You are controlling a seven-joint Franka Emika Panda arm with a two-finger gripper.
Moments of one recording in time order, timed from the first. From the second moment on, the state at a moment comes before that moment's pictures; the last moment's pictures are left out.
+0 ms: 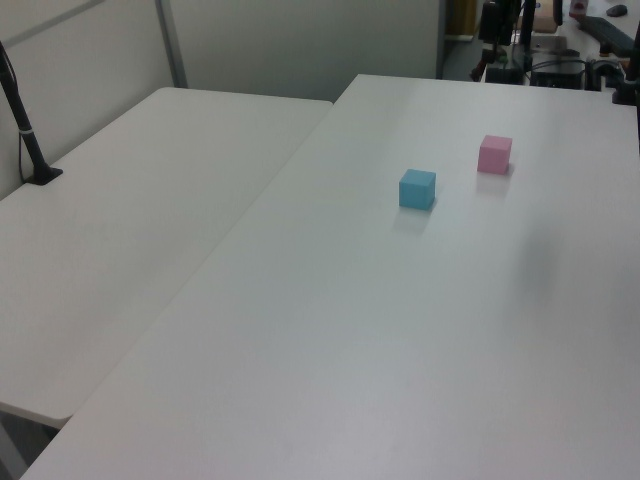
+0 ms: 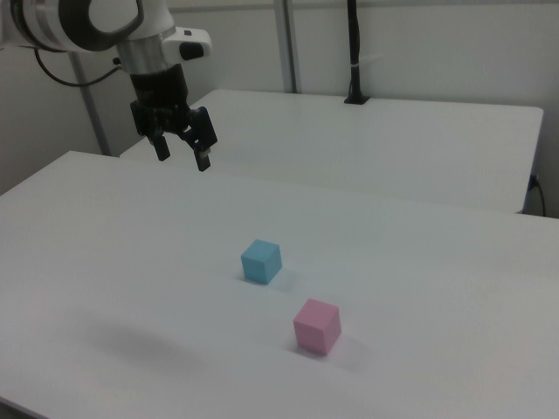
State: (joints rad) arm 0.09 -0.08 -0.16 -1.66 -0.04 1.64 0.01
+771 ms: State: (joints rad) arm 0.09 -0.06 -0.16 -1.67 -0.04 1.62 -0.03
